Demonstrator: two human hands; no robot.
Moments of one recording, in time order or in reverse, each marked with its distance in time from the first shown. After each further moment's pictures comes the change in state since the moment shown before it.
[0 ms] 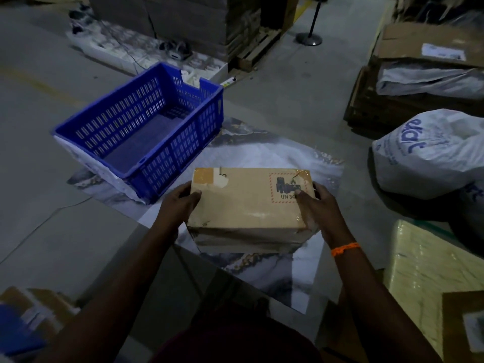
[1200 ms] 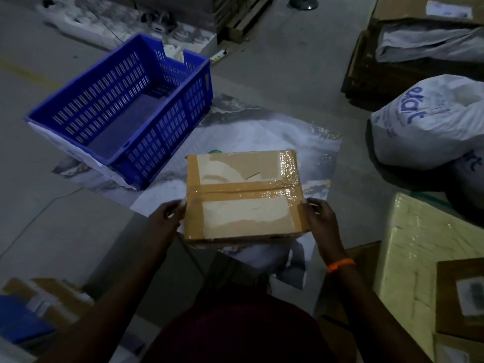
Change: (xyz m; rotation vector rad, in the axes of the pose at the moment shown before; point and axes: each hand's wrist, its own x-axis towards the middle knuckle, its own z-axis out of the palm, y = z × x) left_hand -0.028 -0.082 -0.016 0.189 0.004 -0.062; right_hand -0.048 0.085 -0.005 0.016 0.144 0.103
